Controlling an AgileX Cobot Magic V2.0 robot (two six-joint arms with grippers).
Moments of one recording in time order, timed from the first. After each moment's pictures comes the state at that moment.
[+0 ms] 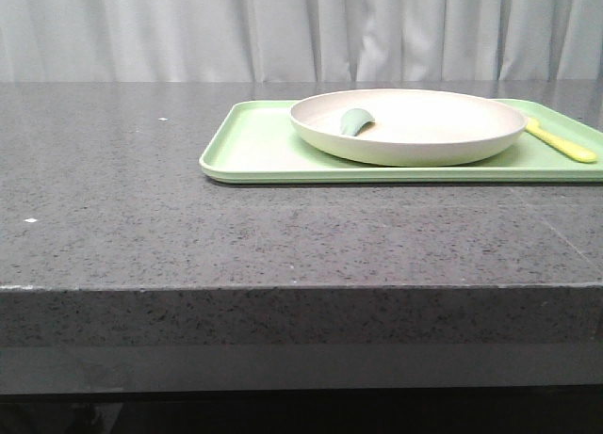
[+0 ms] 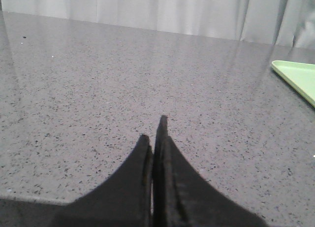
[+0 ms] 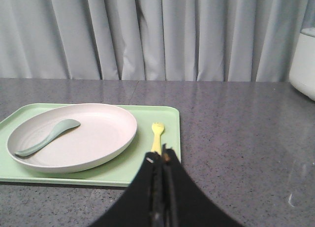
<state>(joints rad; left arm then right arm) 0.01 -0.01 0.01 -0.01 0.17 -0.09 0.01 0.06 -0.33 0.07 0.35 0.00</state>
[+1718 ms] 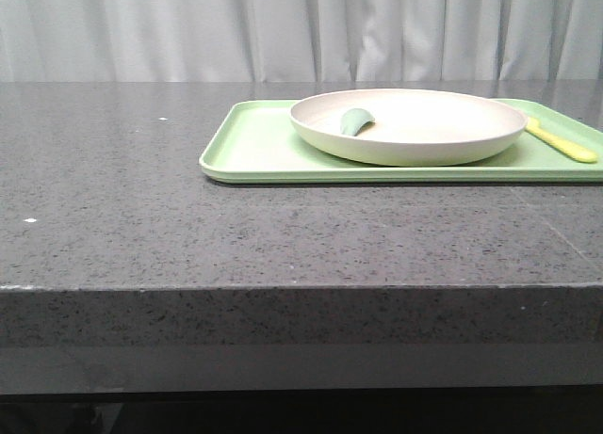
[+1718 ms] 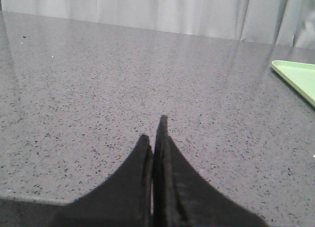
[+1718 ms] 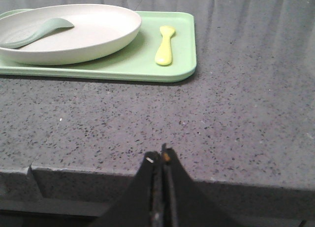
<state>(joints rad) 0.01 -0.01 0.01 -0.01 0.17 -0.09 0.05 -0.01 0.03 0.07 0.24 0.00</state>
